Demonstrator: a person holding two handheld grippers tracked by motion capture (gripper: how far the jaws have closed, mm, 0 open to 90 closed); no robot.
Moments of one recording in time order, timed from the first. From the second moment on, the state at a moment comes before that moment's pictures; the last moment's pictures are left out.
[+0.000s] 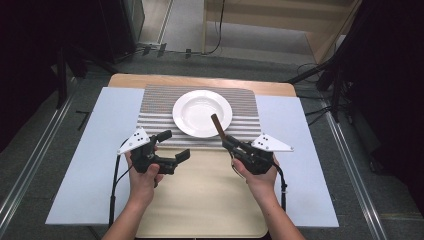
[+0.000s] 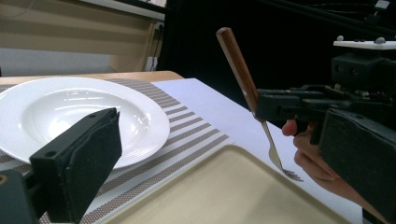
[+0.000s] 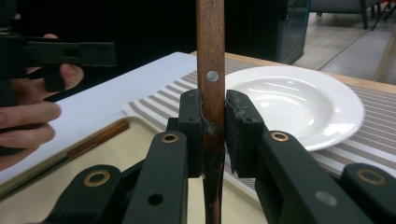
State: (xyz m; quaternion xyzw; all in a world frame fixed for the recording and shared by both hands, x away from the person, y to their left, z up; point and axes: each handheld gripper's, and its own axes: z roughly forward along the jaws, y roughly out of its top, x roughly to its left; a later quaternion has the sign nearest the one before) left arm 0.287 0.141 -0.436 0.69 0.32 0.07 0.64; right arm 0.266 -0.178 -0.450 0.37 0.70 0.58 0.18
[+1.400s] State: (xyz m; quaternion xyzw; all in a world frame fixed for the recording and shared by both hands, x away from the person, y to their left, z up) left arm 0.283 0.117 -0.438 0.68 0.37 -0.01 0.64; right arm 0.236 -0.118 -0.453 0.31 0.73 0.57 0.21
